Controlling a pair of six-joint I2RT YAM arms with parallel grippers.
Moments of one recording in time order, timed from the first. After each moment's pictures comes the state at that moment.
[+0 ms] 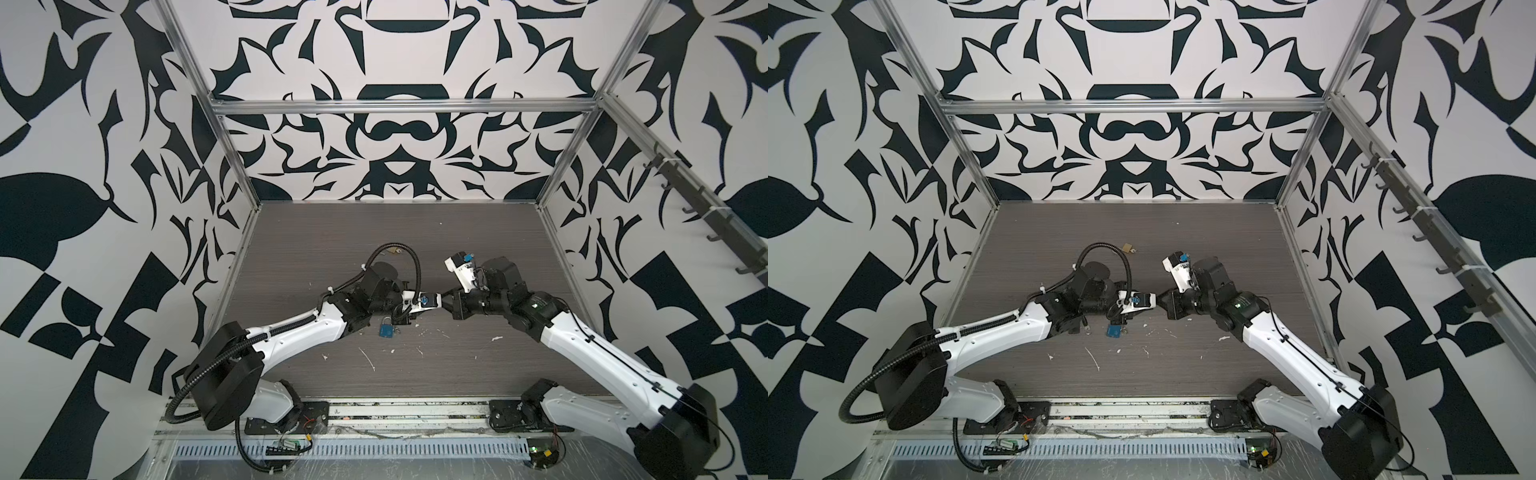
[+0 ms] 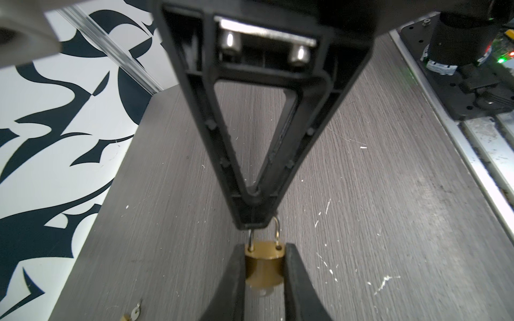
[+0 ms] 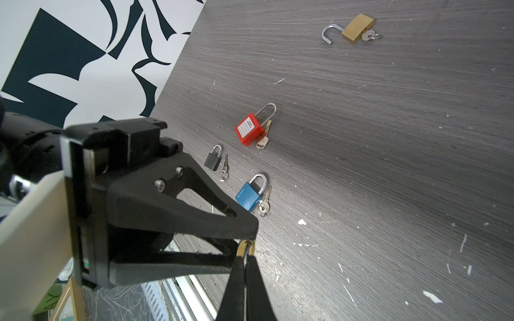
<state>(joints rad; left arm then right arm) -0.87 1.41 0.84 0.05 0.41 0.71 0.56 1.06 0.81 -0.44 -0.49 0.38</state>
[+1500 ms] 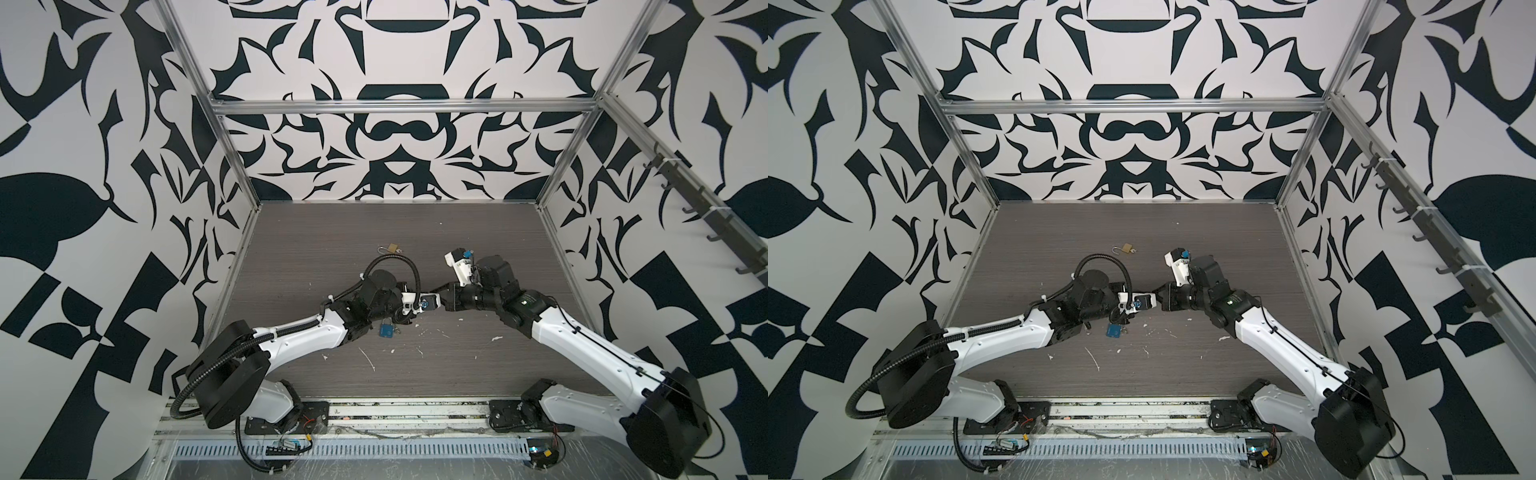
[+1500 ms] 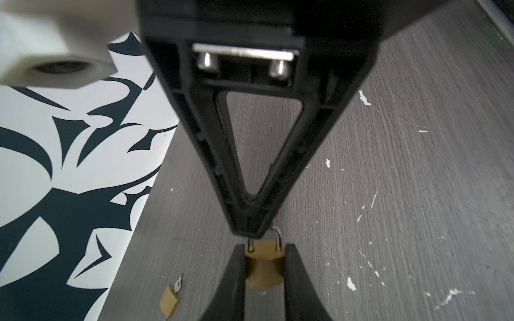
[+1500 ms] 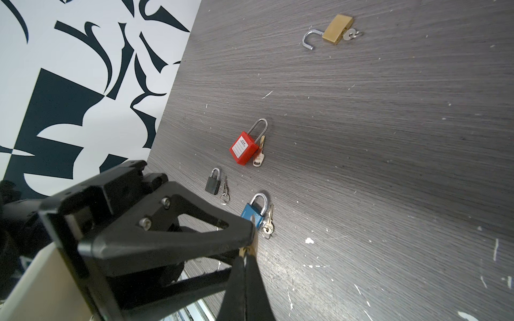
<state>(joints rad) -0.91 1.42 0.76 0.22 0.24 0.73 0.55 1.13 0.77 -0.28 -0.46 0.55</state>
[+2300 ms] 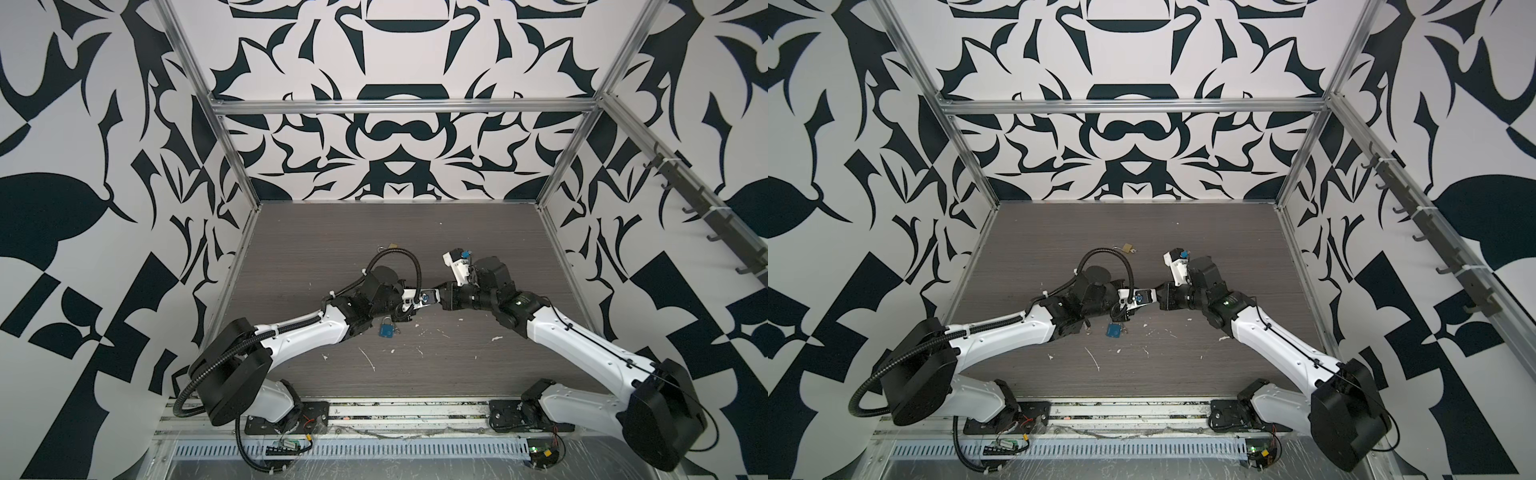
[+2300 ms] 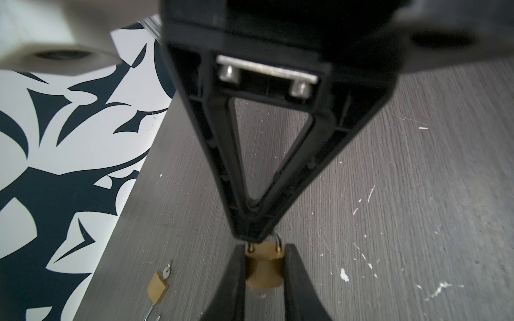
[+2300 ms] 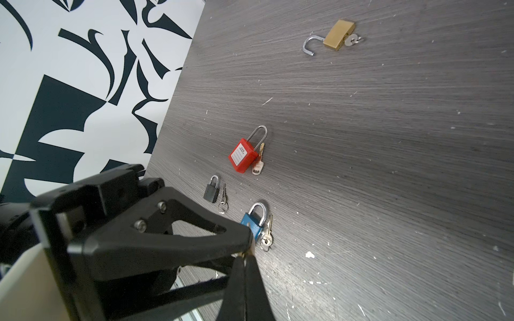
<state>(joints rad) -0.89 1.43 0.80 0.16 0.24 0.69 0.55 1.18 0.73 -0.17 -0.46 0.57</state>
